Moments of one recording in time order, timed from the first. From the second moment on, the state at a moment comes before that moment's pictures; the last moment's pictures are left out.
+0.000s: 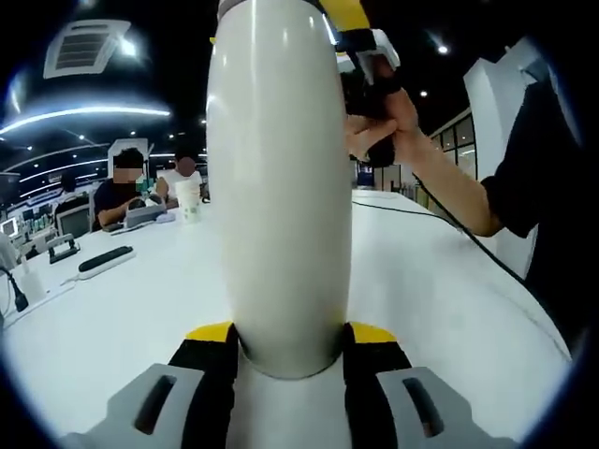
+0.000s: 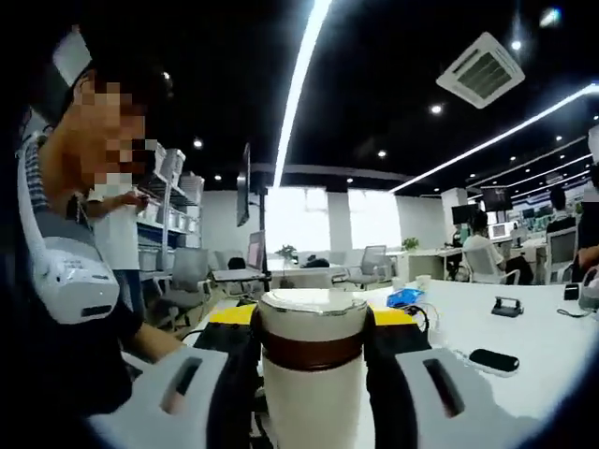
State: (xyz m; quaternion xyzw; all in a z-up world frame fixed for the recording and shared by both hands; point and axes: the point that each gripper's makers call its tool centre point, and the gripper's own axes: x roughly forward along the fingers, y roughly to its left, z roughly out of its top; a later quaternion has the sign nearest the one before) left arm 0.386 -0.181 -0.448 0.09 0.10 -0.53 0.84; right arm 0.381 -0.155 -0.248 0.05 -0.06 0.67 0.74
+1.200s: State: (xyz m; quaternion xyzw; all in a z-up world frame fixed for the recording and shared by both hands) left arm 0.385 -0.179 -0.450 0.08 0.11 -0.52 0.84; right arm 0.384 -0.171 -0.237 0.05 -0.11 0.43 0.89
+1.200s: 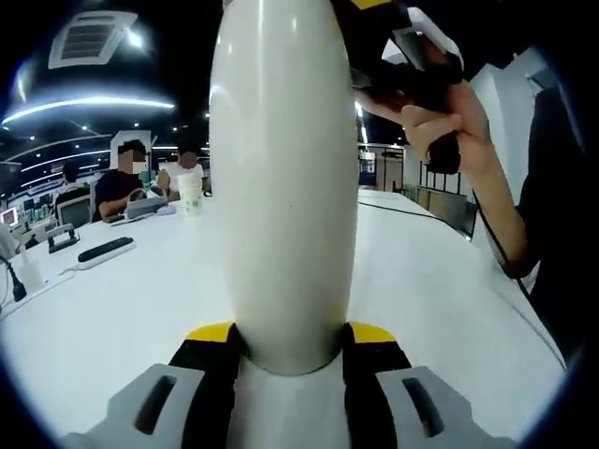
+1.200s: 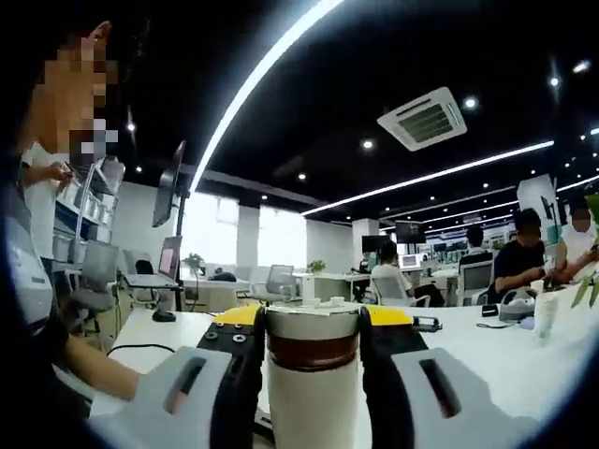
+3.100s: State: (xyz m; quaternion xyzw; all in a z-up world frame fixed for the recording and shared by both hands) left arm 0.384 -0.180 -0.449 0.08 0.11 -0.52 0.84; right arm 0.388 -0.169 -0.246 0.04 -0.07 0.50 0.86
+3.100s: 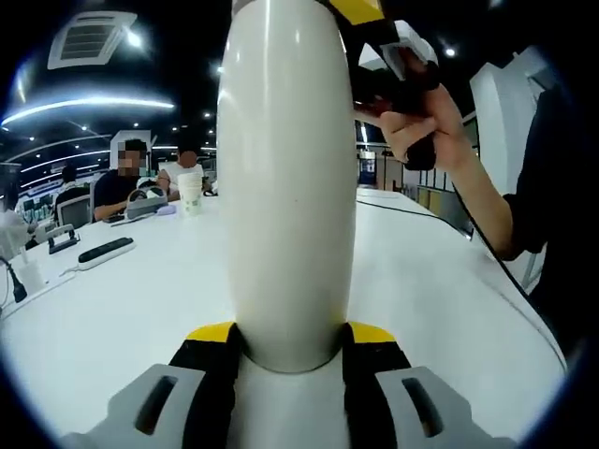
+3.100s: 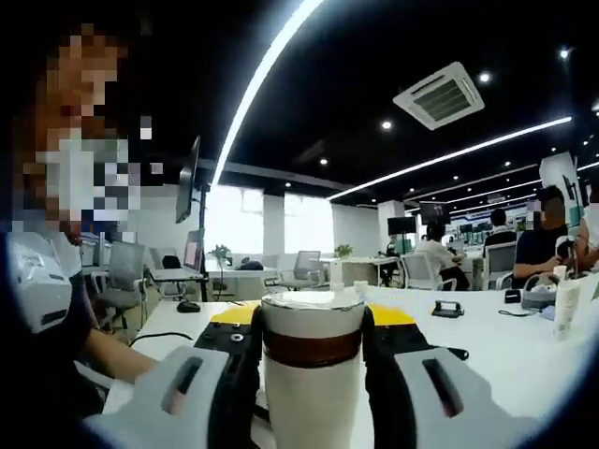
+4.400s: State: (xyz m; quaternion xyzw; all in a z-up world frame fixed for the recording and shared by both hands) left arm 0.385 -0.180 -0.450 0.09 0.11 -0.53 0.84; right arm 0.383 -0.205 -0.249 0.07 -0.06 0.44 0.89
